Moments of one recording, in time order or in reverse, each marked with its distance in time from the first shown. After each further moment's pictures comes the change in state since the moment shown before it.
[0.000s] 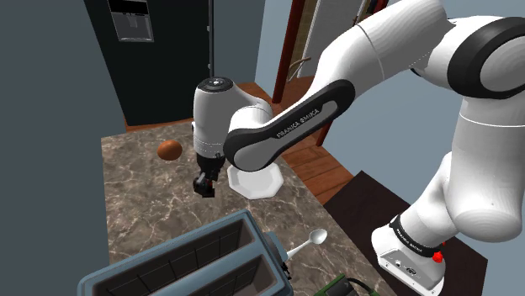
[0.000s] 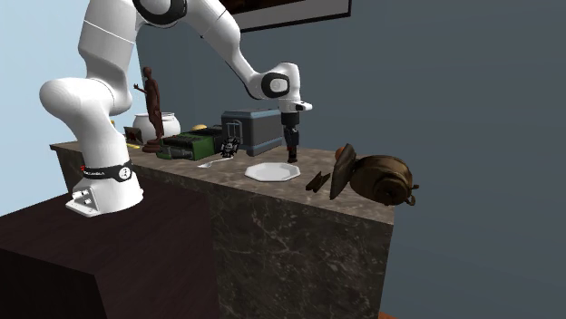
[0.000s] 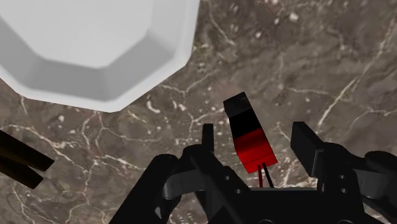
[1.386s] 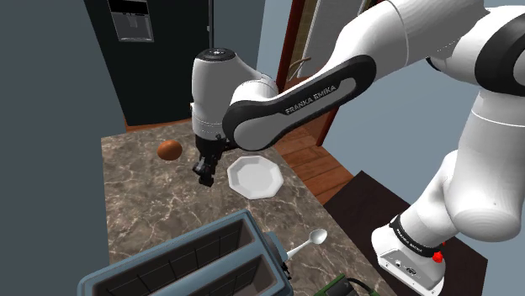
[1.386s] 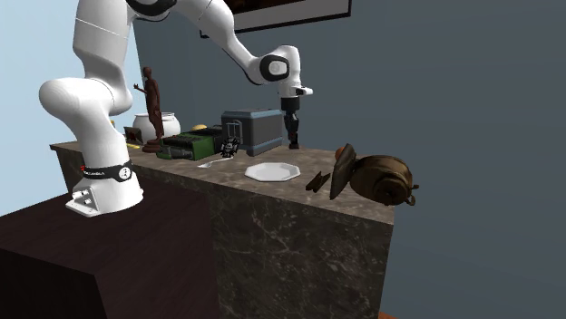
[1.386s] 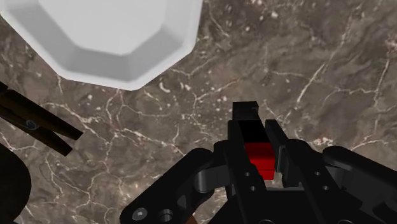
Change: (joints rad) arm -0.021 -0.090 0.027 0.028 0.050 -0.113 -0.033
